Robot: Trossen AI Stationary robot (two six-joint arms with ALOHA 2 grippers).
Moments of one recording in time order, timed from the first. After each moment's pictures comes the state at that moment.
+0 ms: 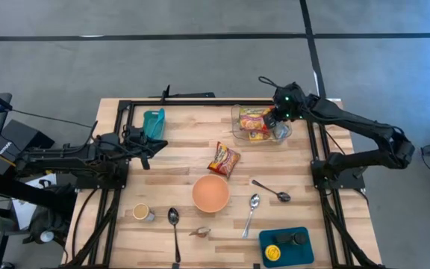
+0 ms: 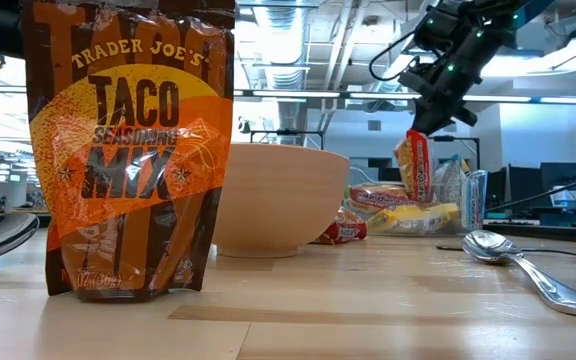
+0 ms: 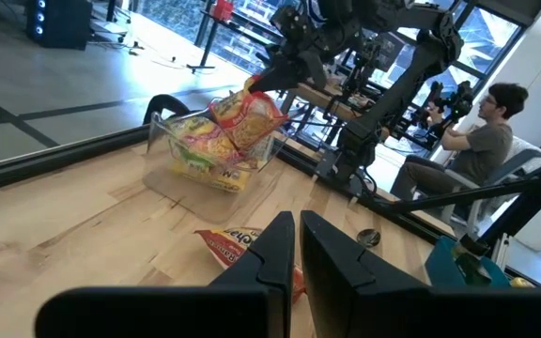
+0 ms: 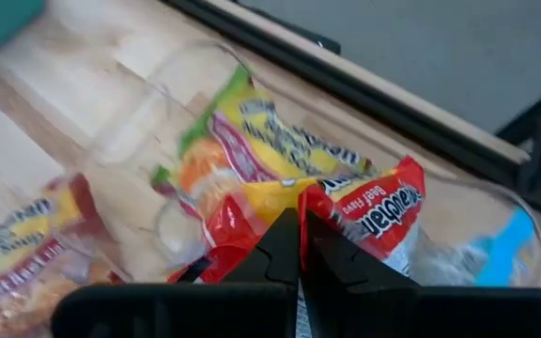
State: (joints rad) left arm 0.09 0.38 0.25 0.05 -0.22 -0.43; right arm -0.65 1.18 0.91 -0.57 0.07 0.28
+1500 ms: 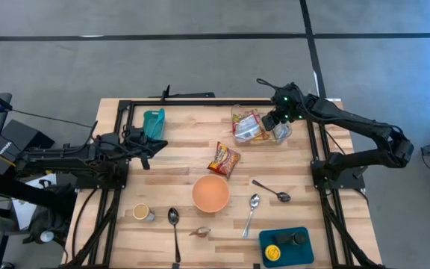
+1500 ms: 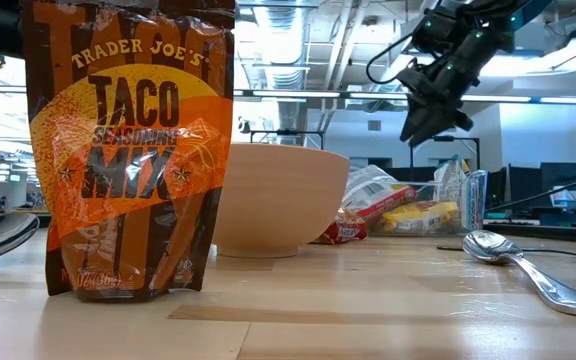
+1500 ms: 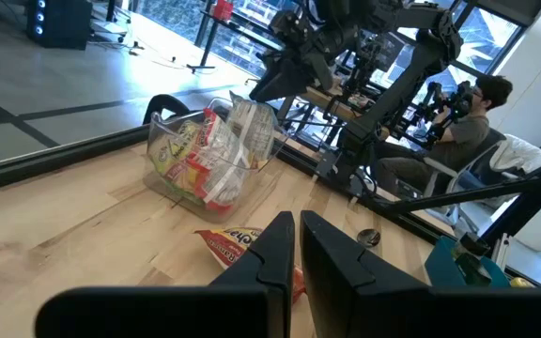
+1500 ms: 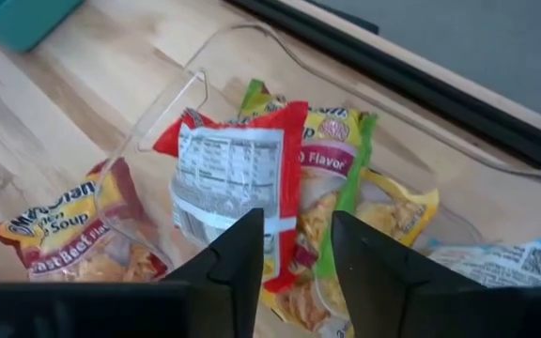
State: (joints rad) left arm 0.09 0.38 0.25 0.05 -0.22 -0.43; right arm -0.65 1.20 0.91 -0.58 -0.03 0.30
